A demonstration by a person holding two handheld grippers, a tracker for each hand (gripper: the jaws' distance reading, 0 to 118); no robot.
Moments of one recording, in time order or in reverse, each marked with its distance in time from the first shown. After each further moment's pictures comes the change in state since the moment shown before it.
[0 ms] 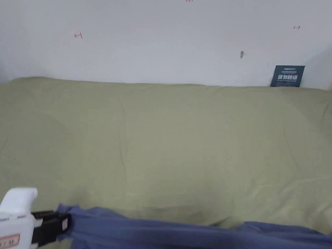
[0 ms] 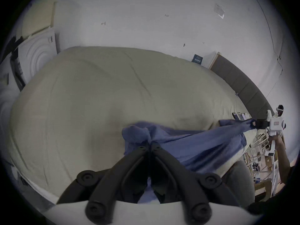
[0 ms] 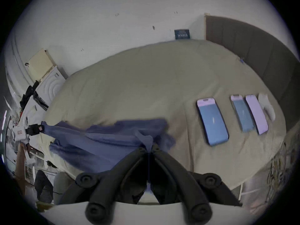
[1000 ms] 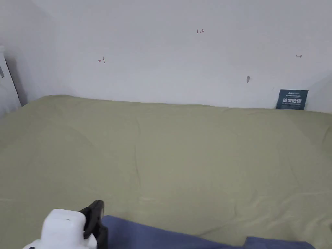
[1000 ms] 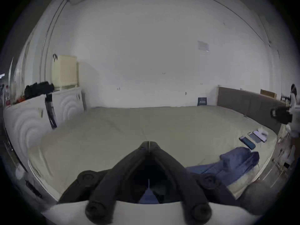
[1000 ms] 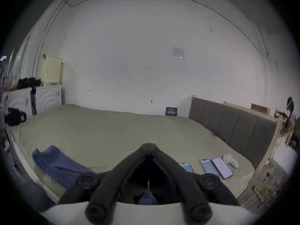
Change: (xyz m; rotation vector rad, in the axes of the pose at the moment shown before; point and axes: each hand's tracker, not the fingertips) left arm 0.143 -0.080 0.080 0.629 0.284 -0.190; right arm -0.109 -0.067 0.090 0.756 -0.229 0.297
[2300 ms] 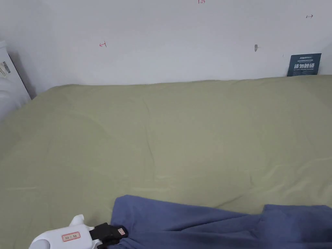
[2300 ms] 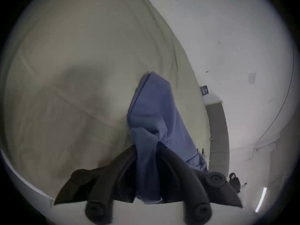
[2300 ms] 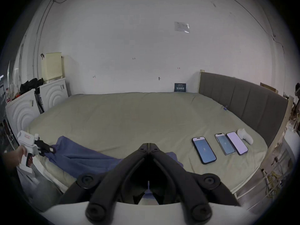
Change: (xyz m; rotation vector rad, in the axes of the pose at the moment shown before) left arm -0.135 -0.154 -0.148 -0.766 -0.281 0.983; right arm -0.002 -0.026 -0.016 -0.233 0.088 -0.127
